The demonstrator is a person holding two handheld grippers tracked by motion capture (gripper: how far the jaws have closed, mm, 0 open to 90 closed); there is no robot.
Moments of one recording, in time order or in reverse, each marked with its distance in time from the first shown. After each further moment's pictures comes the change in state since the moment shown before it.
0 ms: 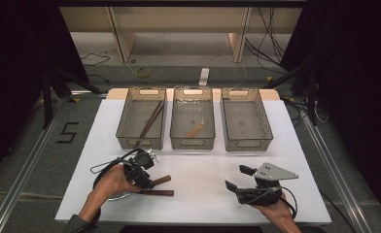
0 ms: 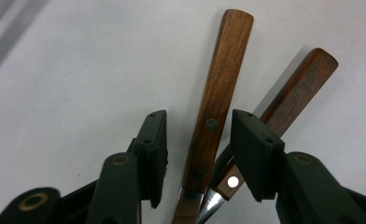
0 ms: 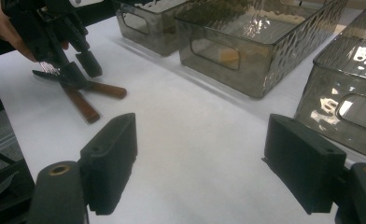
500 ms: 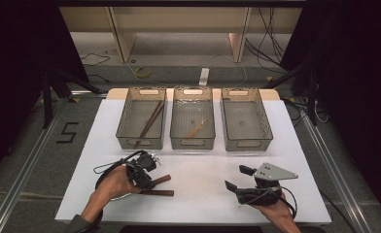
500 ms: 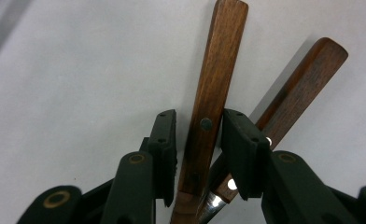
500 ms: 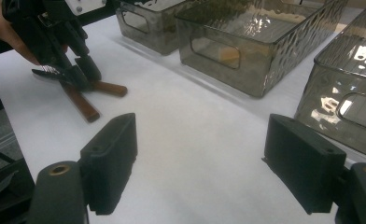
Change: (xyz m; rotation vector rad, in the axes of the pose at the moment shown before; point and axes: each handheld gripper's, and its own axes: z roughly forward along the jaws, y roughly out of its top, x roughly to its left) left arm -0.006 0.003 0.005 0.030 0.046 0.029; right arm 0.000 0.000 0.000 0.004 0.001 -0.003
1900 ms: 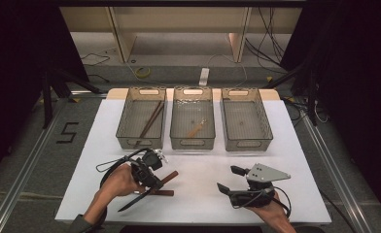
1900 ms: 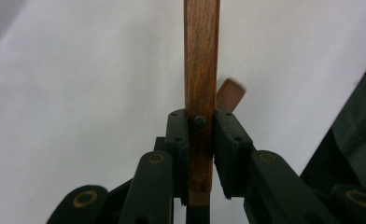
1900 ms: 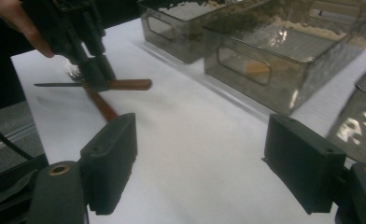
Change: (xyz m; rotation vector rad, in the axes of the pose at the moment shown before) left arm -0.022 0.019 -0.026 -0.057 -0.153 0.014; right arm 0.017 0.011 0.009 -0.014 0.067 -0.063
